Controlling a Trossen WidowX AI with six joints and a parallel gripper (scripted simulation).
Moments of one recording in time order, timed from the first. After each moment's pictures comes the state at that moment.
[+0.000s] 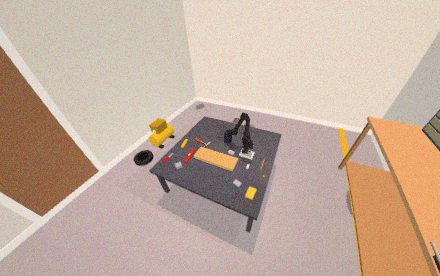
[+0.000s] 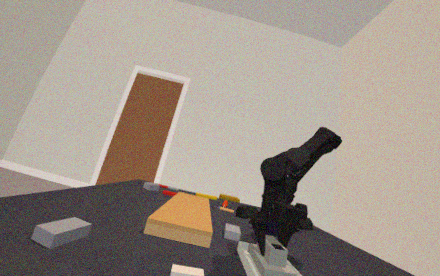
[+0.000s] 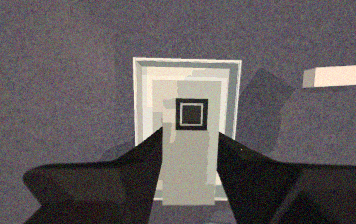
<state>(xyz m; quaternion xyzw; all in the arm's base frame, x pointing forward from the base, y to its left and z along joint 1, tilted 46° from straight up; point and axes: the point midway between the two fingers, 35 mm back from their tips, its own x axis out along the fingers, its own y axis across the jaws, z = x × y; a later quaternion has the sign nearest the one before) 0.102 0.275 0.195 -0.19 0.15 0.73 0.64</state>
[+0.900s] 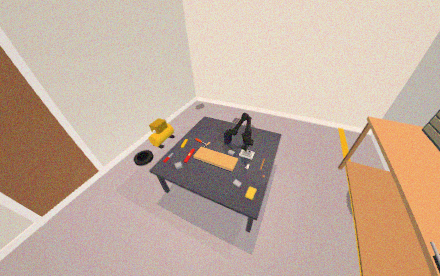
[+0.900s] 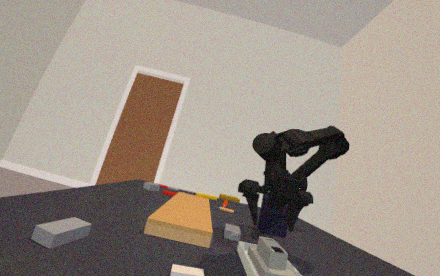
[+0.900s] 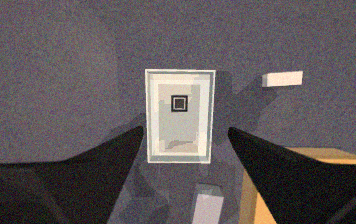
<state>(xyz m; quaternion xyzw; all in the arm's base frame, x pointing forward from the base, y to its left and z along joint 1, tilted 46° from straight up) 0.114 0.227 0.234 -0.19 0.16 0.73 0.64</state>
